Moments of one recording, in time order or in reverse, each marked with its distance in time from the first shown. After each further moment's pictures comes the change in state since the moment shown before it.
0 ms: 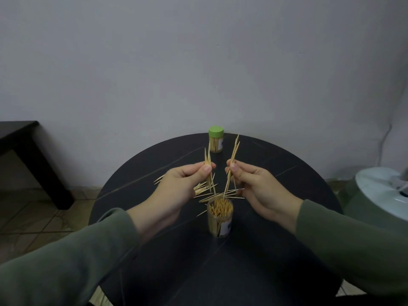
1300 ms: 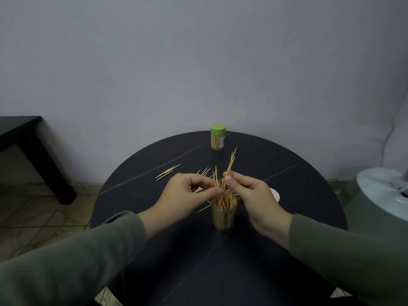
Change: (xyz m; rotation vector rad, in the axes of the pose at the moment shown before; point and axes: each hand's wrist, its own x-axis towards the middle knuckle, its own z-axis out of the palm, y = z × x) left_hand 0.000 -0.025 -0.007 0.395 -0.136 0.269; right_hand -0.014 0.029 0.009 0.025 0.073 -0.041
